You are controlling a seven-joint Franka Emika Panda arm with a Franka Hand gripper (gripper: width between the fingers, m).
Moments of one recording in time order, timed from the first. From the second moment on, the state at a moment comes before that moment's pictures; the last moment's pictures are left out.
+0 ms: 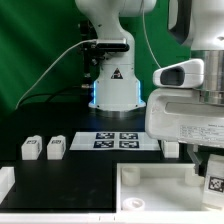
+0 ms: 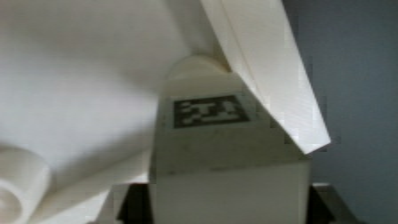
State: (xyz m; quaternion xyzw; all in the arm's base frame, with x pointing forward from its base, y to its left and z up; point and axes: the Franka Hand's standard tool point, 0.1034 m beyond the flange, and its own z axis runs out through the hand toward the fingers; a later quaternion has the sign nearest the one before) arm 0.642 0.116 0.076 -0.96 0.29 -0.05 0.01
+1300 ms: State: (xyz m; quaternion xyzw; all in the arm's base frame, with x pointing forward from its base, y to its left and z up) arm 0.633 0.111 0.073 -0.72 0.70 -0.02 0.04
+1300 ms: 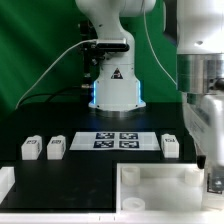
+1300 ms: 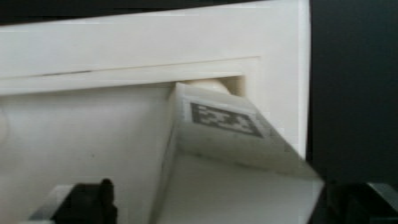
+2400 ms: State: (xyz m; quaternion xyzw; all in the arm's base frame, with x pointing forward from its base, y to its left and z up) arm 0.643 0.110 0.072 -0.99 0.15 -0.06 -0.01
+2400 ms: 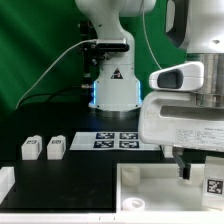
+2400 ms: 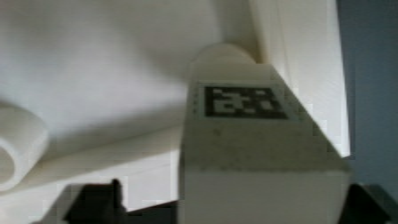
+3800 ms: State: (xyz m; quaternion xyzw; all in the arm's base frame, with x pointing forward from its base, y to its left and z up) arm 0.624 0.108 0.066 -0.60 0.80 -0.01 0.05
